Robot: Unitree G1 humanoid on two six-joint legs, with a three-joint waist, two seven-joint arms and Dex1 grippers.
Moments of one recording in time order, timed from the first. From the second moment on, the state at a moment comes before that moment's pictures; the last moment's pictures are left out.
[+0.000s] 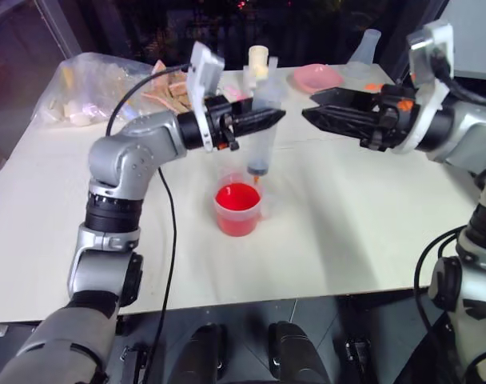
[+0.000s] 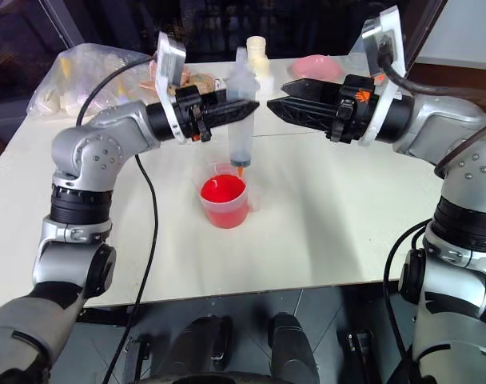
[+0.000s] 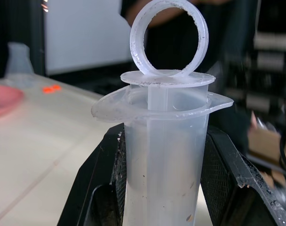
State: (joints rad) left arm -0.96 0.38 -0.03 0.05 -0.69 0.77 -0.82; right arm -0.91 -0.69 -0.30 -0.20 0.91 1.19 0.81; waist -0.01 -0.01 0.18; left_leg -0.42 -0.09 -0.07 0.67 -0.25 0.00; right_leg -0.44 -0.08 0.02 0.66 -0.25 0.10
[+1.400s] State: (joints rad) left arm -0.76 0.40 -0.04 -0.13 -0.61 0.69 -0.80; right arm -0.96 -0.48 -0.19 -0.17 1.10 1.25 0.49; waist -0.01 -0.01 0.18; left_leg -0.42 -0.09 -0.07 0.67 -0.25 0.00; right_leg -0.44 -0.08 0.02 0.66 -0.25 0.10
